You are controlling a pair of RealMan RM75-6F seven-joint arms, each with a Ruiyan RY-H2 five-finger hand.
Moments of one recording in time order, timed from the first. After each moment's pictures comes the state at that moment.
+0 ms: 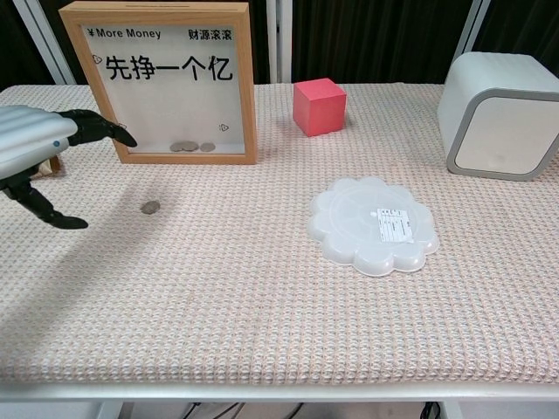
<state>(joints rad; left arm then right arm) -0.46 -1.50 -0.12 -1.44 1.49 1.07 0.32 -0.02 -1.19 0.07 -1.39 -1.51 1.60 0.05</state>
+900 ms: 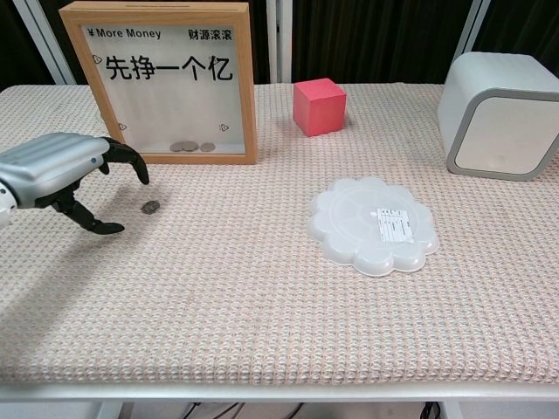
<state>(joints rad) -0.52 -1.69 -0.11 -1.18 1.44 1.08 0.17 -0.01 -1.19 0.06 -1.40 -1.50 1.56 0.04</state>
